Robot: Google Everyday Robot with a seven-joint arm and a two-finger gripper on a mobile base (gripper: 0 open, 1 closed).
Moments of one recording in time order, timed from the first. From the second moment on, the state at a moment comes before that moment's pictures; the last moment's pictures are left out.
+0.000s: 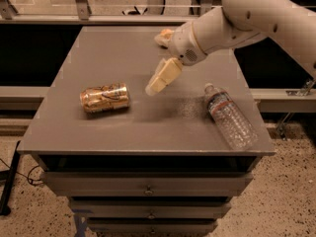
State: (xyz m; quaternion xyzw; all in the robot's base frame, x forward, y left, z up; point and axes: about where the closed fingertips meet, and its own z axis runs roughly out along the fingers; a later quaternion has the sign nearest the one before) arm 0.607 0.014 0.903 -0.62 0.64 0.23 0.38
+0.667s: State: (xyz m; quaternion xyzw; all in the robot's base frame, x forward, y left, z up) arm 0.667 -0.054 0.927 -0.49 0.61 0.28 0.56
